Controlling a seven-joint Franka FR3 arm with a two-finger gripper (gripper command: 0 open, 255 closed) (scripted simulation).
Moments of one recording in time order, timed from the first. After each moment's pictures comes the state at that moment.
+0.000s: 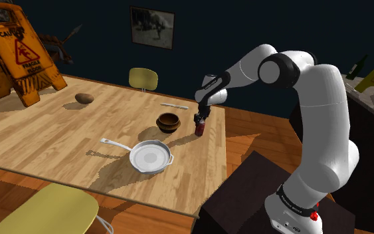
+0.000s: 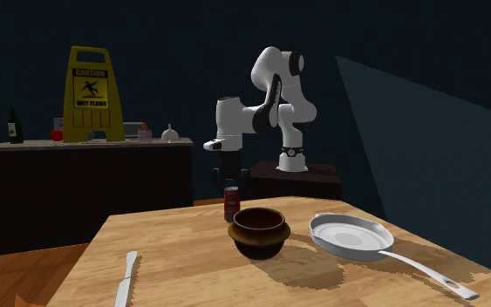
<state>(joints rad) -0.15 0.61 -0.11 -1.89 0.15 2.50 -0.35</state>
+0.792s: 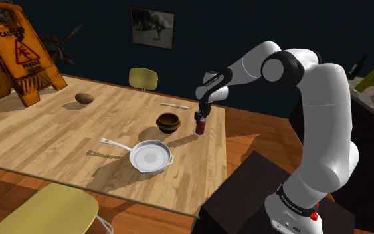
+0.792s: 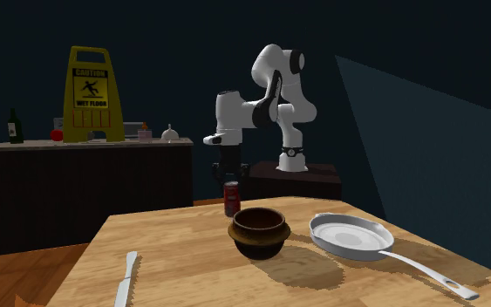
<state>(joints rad) -0.15 0.58 -0.11 -1.90 0.14 2.47 -0.35</state>
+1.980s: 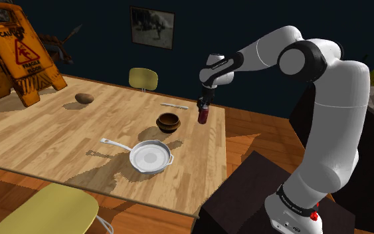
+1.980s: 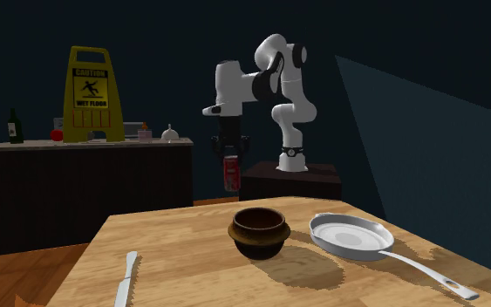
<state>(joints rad) -0.13 0.41 -0.14 -1.88 0.10 2.29 -0.32</state>
